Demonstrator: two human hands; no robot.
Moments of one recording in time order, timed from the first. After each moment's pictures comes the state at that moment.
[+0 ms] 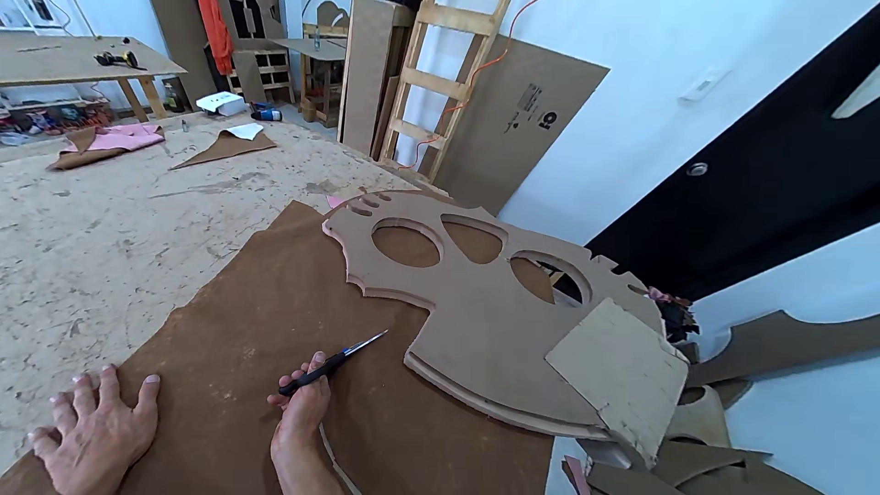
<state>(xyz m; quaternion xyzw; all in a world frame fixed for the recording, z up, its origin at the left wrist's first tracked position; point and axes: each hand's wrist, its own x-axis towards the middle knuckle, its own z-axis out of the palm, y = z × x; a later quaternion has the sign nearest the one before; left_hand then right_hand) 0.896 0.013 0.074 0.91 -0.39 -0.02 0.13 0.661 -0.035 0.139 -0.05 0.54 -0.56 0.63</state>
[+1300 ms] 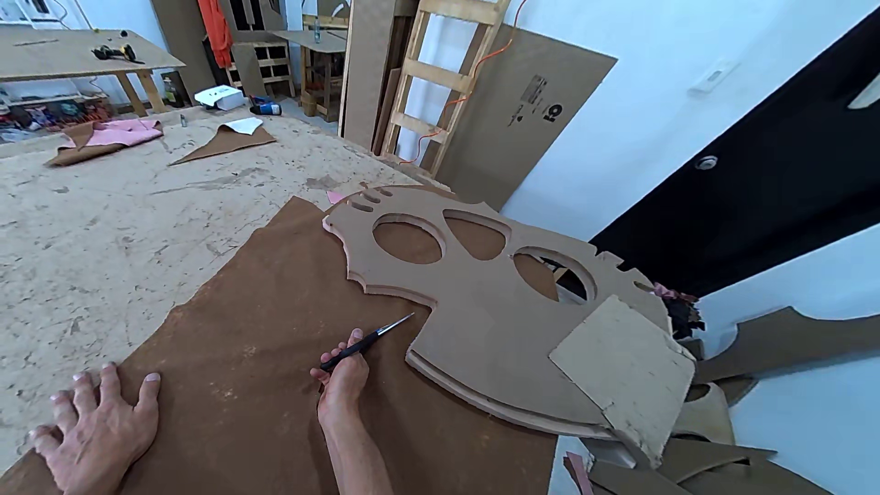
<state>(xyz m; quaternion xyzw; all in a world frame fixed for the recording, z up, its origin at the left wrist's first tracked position) 0.896 0.013 0.074 0.91 -0.39 -0.02 0.12 0.610 -0.077 0.140 -0.05 0.57 -0.56 0.60</state>
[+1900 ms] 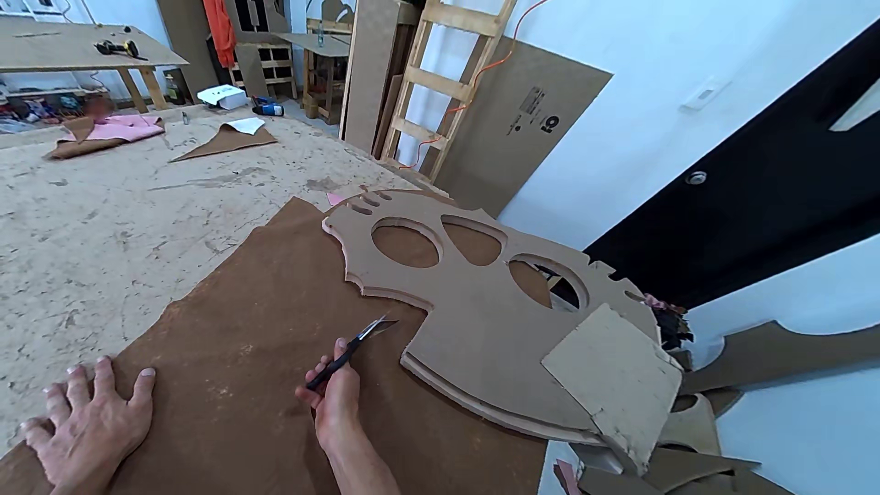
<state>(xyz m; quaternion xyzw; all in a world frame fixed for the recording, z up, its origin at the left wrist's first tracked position) 0.895 0.014 0.073 0.91 -0.39 -0.01 0.12 0.595 -0.055 0.150 -0.07 0.55 -0.47 0.69</state>
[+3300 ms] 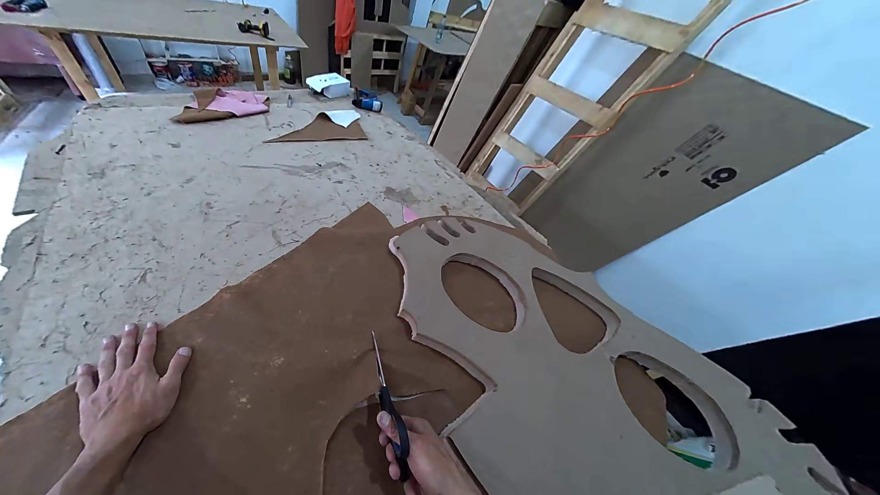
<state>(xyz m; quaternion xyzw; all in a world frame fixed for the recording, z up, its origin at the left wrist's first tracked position) 0.900 0.013 0.065 0.92 -0.37 0.01 0.11 0.484 -0.126 0.147 -0.42 0.56 -0.03 0.71</state>
